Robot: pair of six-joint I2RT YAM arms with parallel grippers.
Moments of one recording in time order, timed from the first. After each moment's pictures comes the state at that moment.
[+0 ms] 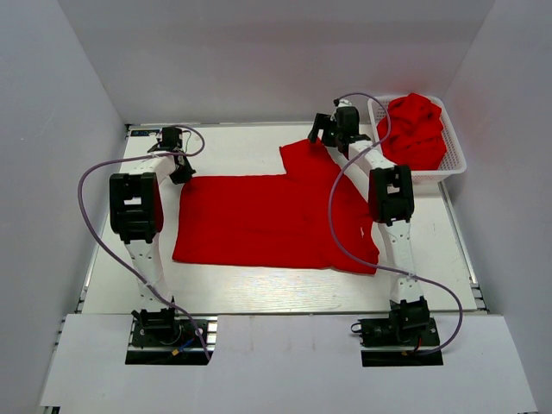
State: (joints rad) left arm 0.01 2.15 1.57 -0.43 -0.13 -0.42; right arm 0.23 2.61 2.18 -0.09 -0.14 0.30
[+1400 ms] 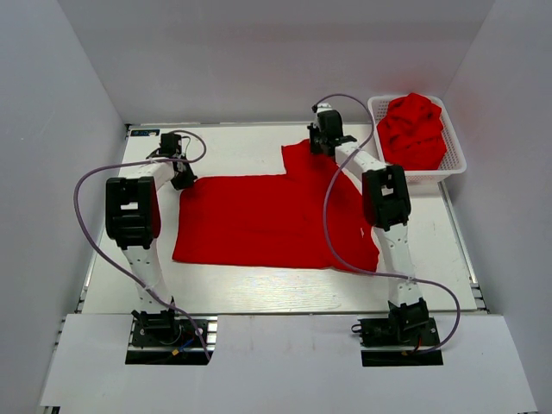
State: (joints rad) left arm 0.01 2.07 1.45 -0.37 -0.05 -0.39; right arm 0.34 2.54 2.11 -0.19 0.02 0.13
